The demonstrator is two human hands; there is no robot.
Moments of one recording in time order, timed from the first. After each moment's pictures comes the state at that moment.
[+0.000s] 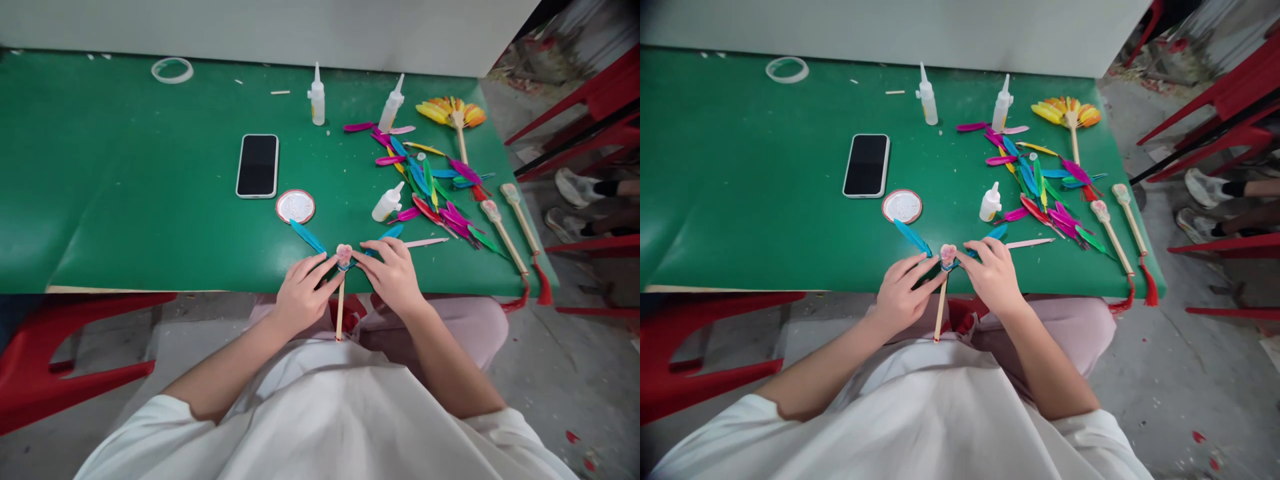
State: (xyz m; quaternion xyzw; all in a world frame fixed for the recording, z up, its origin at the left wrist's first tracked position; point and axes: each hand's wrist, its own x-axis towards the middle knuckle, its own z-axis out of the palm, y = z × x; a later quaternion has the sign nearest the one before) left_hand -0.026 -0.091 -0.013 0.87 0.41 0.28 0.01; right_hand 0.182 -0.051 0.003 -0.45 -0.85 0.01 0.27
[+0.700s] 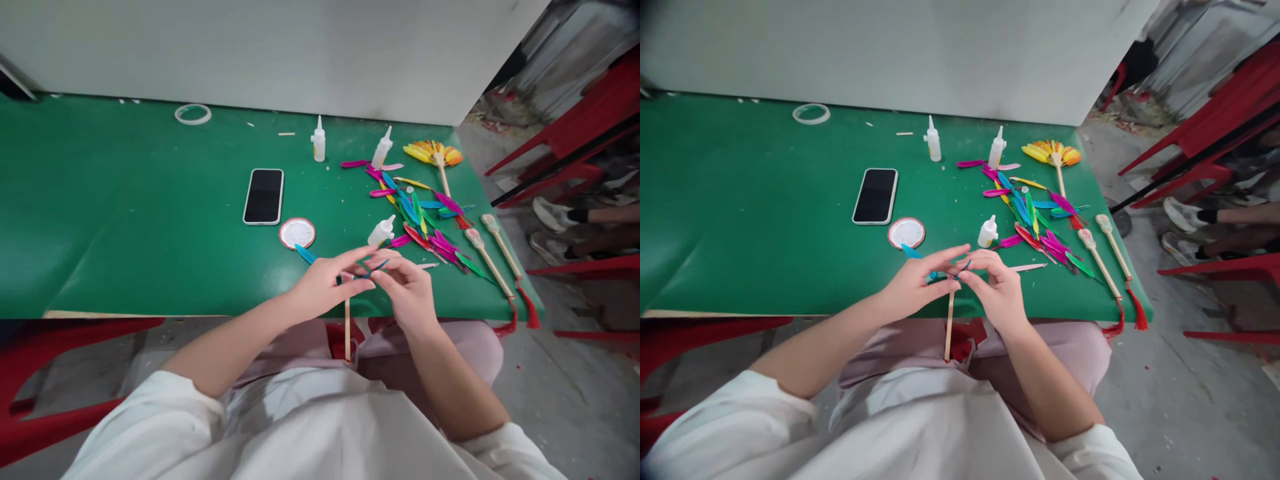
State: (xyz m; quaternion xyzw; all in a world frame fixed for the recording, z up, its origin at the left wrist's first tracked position) left_hand 0.000 -0.033 0.059 0.74 0.36 0.34 0.46; right_hand 0.170 -0.043 0.041 -0.42 -0.61 0.40 0.54
